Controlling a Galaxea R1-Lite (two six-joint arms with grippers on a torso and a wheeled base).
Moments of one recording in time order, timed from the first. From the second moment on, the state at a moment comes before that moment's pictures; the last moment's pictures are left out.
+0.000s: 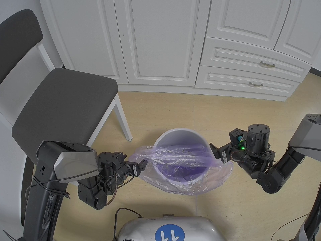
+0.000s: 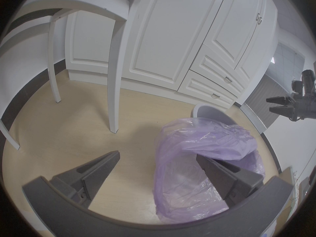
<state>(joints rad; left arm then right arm) -0.40 2.60 -0.83 -1.53 -0.02 -0.23 0.44 2.06 -0.63 -1.21 -0.30 -0.31</state>
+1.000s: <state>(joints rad) -0.39 2.66 -0.84 -1.50 -0.02 -0.17 0.40 2.07 -0.57 -1.23 -0.28 -0.40</state>
